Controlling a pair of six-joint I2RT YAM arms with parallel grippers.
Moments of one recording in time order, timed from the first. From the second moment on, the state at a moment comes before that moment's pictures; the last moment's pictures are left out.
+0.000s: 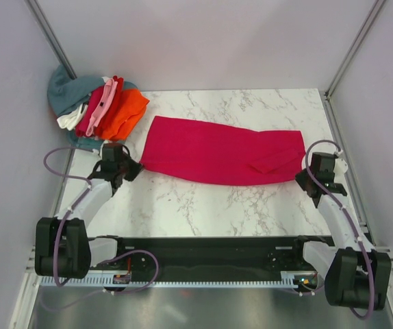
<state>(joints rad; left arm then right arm) -0.07 1.21 0.61 -0.16 0.03 -0.93 -0.12 0.98 0.53 -0.35 0.15 0.85</state>
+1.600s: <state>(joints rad) -0.01 0.88 0.66 -0.41 0.12 -0.88 -0.12 0.70 0.71 -0.59 0.17 0.88</state>
